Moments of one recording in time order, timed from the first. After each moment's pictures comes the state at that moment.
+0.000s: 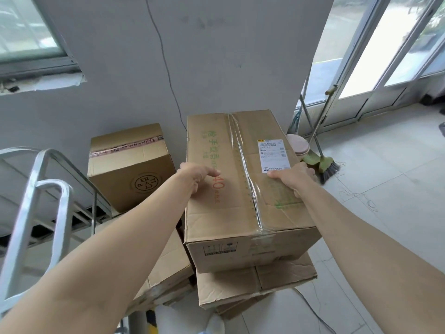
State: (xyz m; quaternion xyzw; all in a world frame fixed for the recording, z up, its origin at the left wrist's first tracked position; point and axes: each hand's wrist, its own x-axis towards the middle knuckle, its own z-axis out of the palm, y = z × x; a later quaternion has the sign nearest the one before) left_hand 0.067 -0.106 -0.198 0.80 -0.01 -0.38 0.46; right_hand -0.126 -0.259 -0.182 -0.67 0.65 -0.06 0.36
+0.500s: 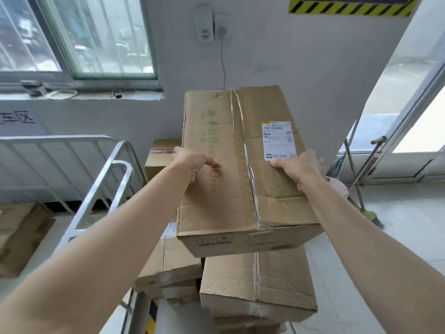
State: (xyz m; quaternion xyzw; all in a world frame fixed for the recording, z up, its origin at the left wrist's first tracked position) left_hand 0.008 -0.019 -0.077 0.81 0.03 -0.19 0.56; right_hand -0.135 -0.204 -0.065 -0.77 0.51 -0.15 0.36
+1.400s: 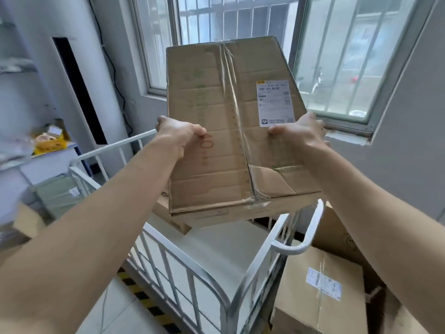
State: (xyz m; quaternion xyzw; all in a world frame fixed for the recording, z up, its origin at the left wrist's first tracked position) left_hand 0.072 0.534 0.044 0.75 0.26 0.20 0.58; right_hand 0.107 0.295 0.053 -0.89 0.08 -0.11 0.44
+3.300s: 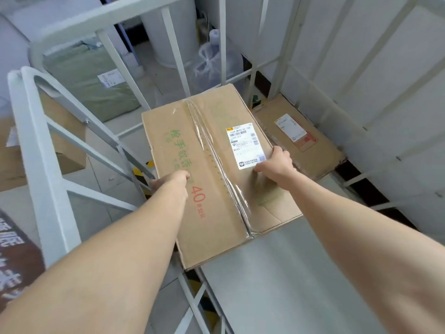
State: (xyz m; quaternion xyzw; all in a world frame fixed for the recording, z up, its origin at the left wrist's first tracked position) left_hand 0.452 1.127 -0.638 0.40 0.73 0.12 0.54; right_hand 0.613 0.909 -0.503 -0.91 -0.04 0.32 0.25
